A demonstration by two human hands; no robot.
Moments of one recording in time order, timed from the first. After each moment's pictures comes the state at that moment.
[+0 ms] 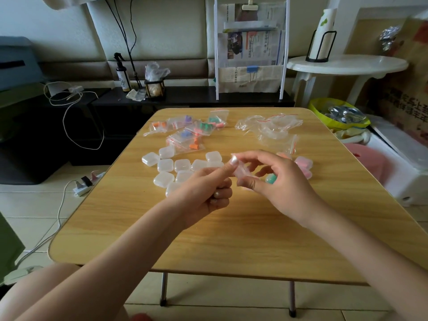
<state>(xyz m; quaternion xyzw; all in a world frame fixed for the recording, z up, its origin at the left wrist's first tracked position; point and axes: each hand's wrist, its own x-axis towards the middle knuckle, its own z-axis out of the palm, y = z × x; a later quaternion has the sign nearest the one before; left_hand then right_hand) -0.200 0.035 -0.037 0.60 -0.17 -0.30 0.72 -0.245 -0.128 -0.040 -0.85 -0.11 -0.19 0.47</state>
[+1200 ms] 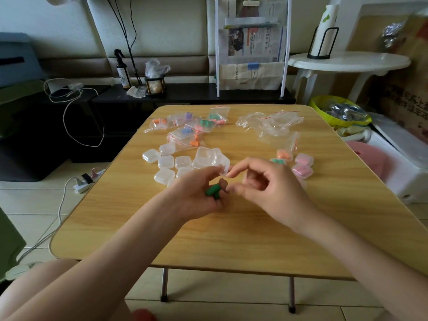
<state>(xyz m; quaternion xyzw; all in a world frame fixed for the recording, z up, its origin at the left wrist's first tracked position) -0.188 0.034 -0.041 0.49 0.11 -0.37 0.78 -0.249 -0.119 -0.051 -0.86 -0.17 -0.18 0.46</state>
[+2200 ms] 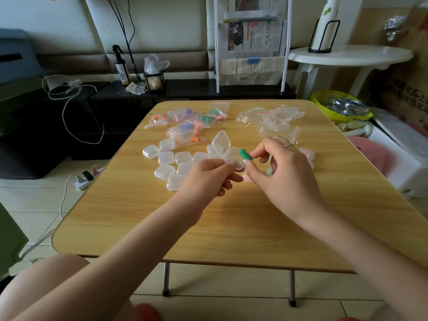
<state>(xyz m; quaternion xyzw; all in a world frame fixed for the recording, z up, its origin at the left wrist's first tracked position) -0.210 0.026 -0.036 0.74 -0.07 -0.17 0.65 -0.248 -0.121 -0.049 -0.89 -0.06 -0.35 0.29</state>
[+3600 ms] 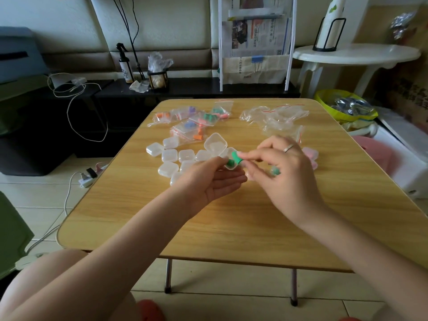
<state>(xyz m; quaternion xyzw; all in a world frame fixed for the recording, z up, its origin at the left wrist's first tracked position) -0.200 0.032 -0.035 0.59 0.01 -0.28 0.76 -0.241 -0.121 -0.054 -0.84 -0.16 -0.43 0.26</state>
